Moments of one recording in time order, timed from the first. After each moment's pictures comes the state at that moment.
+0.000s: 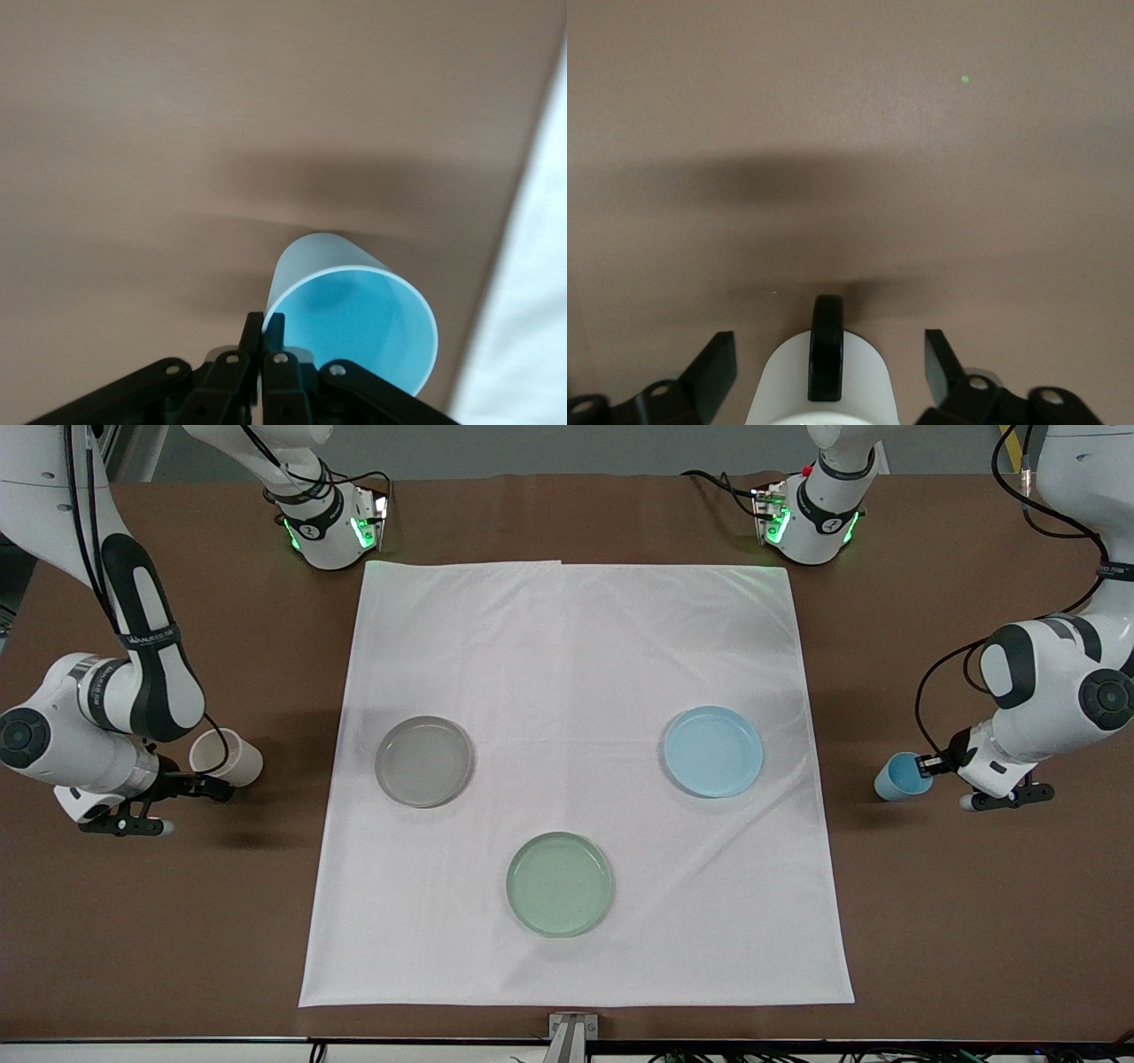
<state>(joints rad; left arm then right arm) 0.32 0.34 -0.22 -2.05 0.08 2.33 -0.10 -0.07 0.47 -0.14 -1.92 0.01 2.33 -0.14</state>
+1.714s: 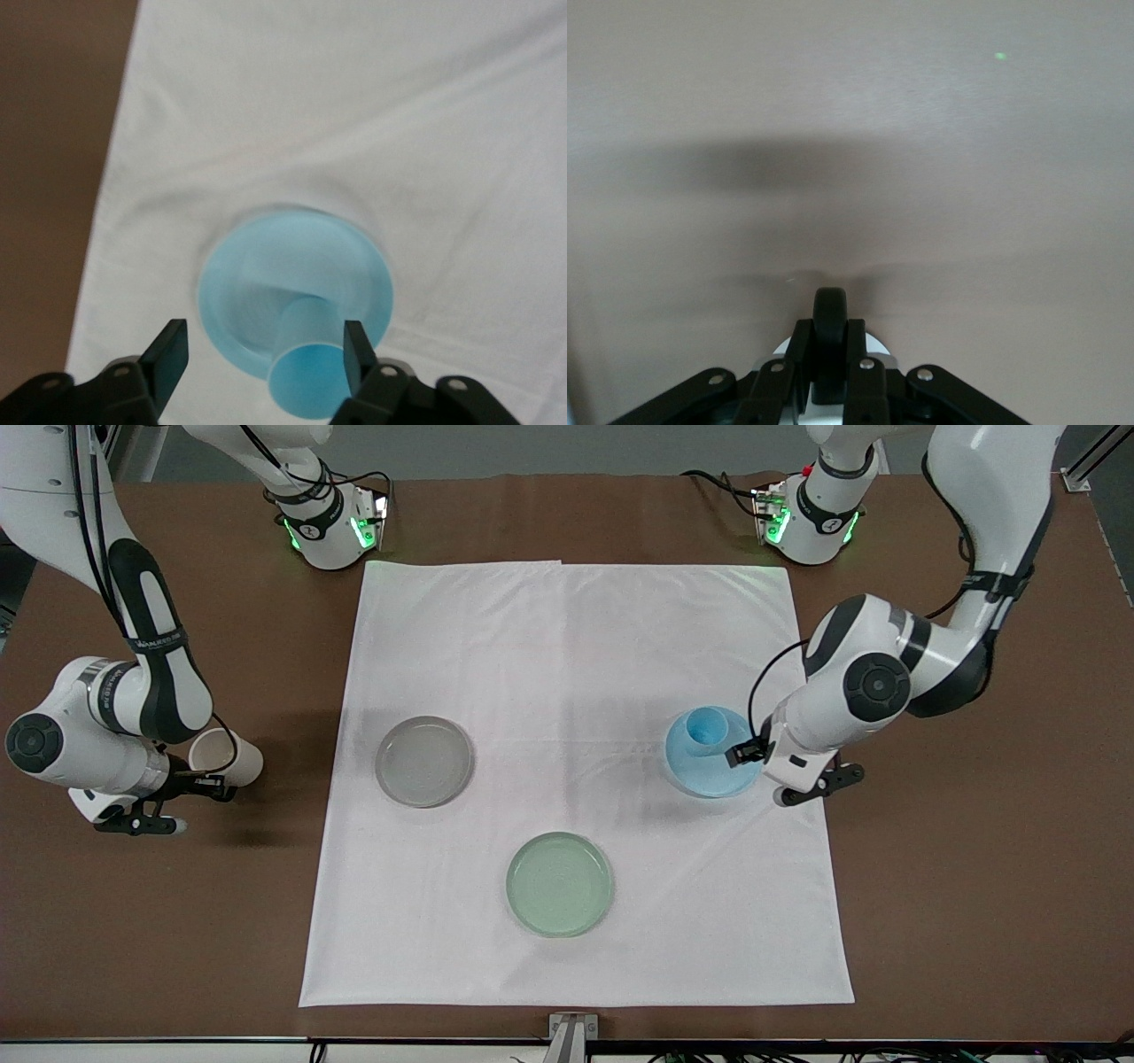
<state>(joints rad) 0.21 0.39 -0.62 -1.76 0.20 2.00 -0.77 -0.05 0.48 -0.12 -1.89 0.01 2.25 -0.15</state>
